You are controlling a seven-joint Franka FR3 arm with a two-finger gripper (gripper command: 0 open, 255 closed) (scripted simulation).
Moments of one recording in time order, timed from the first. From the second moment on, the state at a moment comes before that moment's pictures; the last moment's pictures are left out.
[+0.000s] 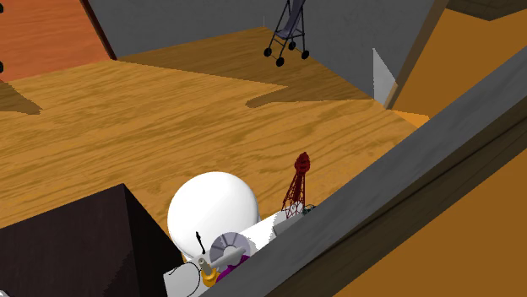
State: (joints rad) arm 0.02 -0.80 -0.06 -2.33 0.09 1.64 -0.10
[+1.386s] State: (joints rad) arm 0.05 -0.04 0.01 -2.03 -0.02 1.93 -0.11
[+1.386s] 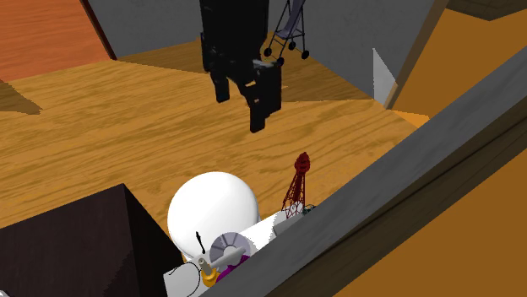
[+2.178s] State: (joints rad) arm 0.08 0.47 0.01 -1.63 -0.13 1.91 -0.10
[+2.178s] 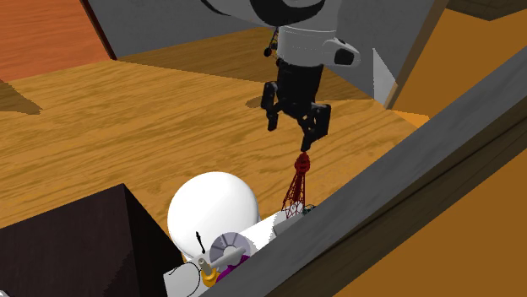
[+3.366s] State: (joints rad) arm 0.10 0.80 0.00 -1.34 -0.17 1.90 -0.10
